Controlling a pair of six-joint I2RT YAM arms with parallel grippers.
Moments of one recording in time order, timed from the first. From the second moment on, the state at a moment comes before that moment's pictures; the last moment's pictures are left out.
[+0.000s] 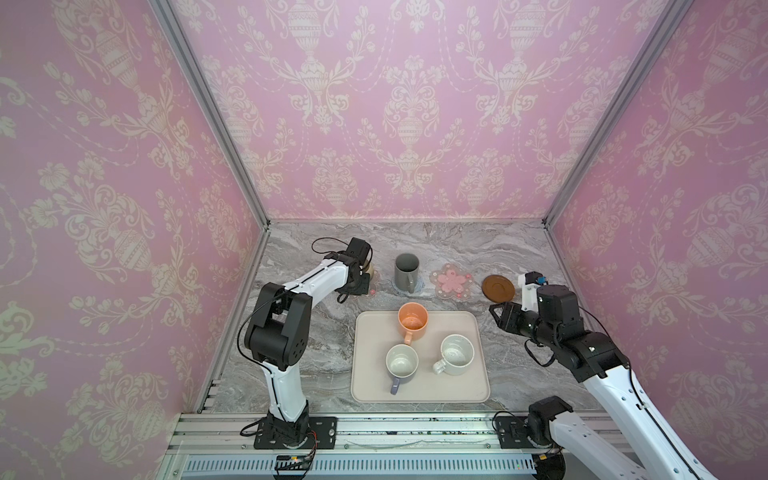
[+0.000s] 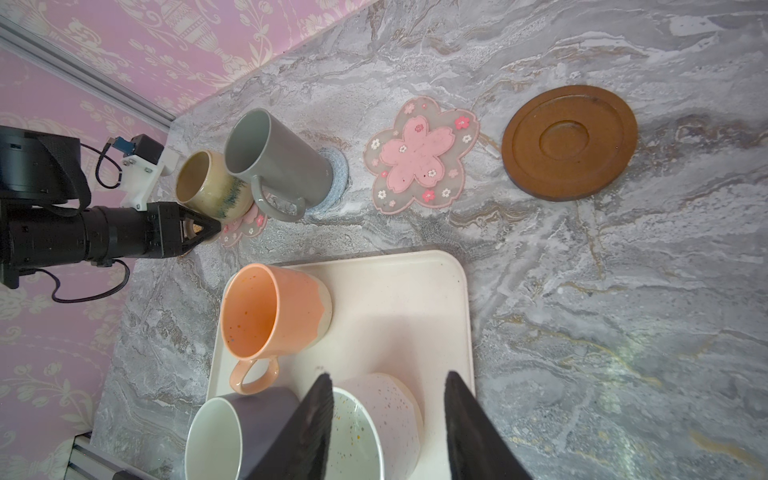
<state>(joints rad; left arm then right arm) -0.34 1.86 1.31 -0.66 -0.12 -0.25 0.26 0.75 0.78 -0.72 -0.11 0.53</state>
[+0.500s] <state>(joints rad) -0.34 1.85 1.28 -0.63 -0.14 -0.25 0.26 0.77 0.78 -0.72 -0.11 0.53</state>
